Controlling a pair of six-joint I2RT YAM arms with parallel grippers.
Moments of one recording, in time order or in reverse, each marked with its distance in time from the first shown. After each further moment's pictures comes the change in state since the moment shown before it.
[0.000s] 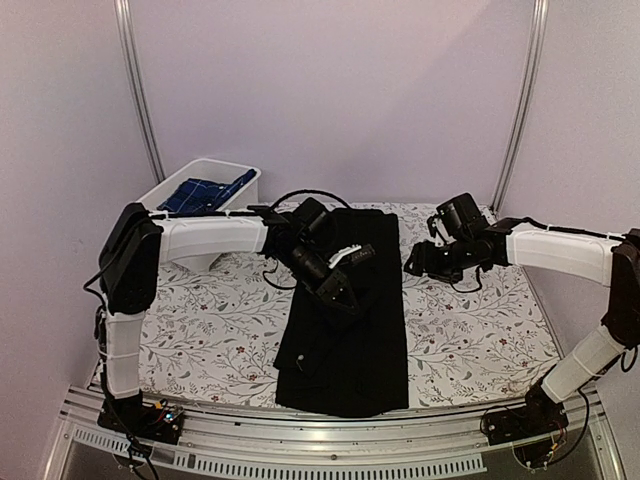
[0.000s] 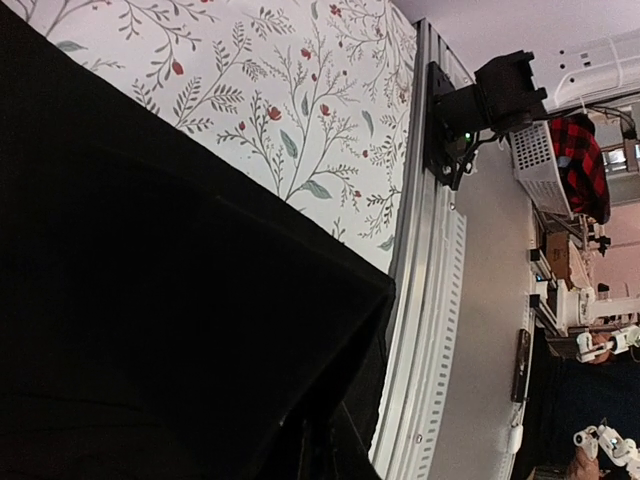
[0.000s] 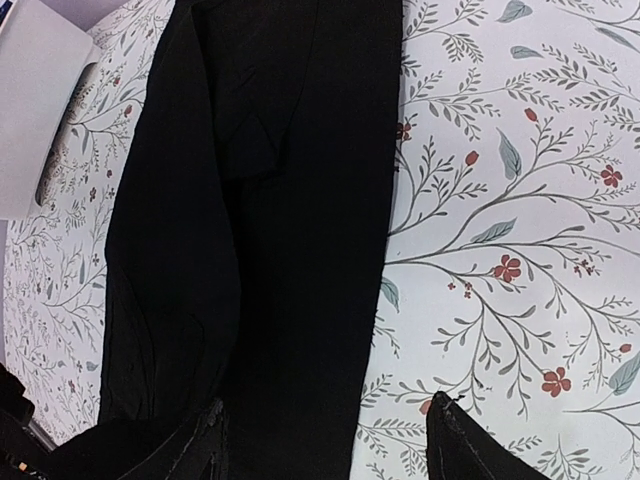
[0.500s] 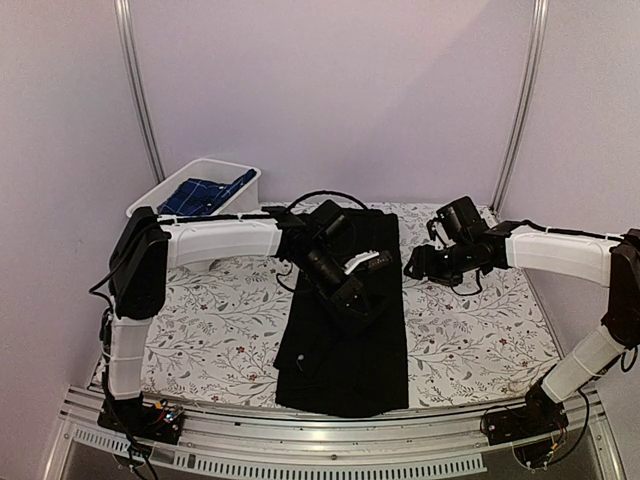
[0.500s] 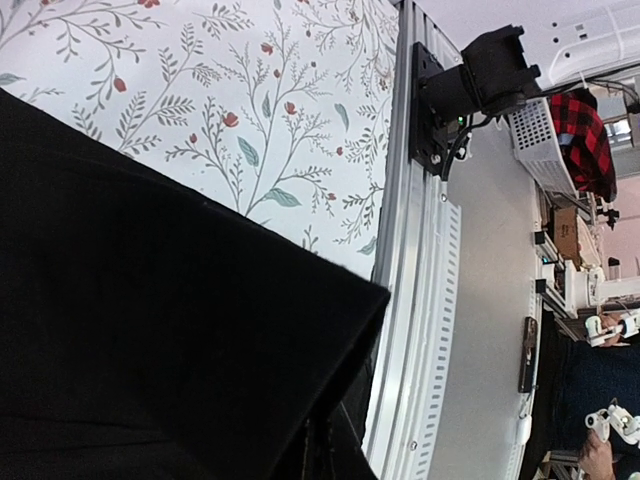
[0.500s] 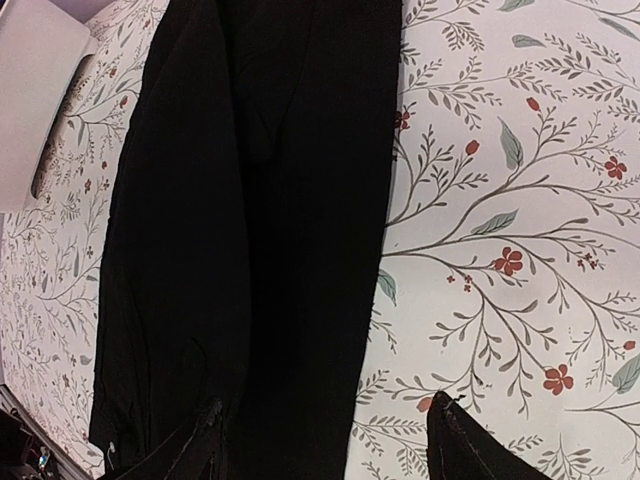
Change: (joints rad) left arm -0.077 0.055 0.106 -0.065 -0.044 0.013; right arm 0.000 0.002 -0.024 0.016 -0.012 -0.008
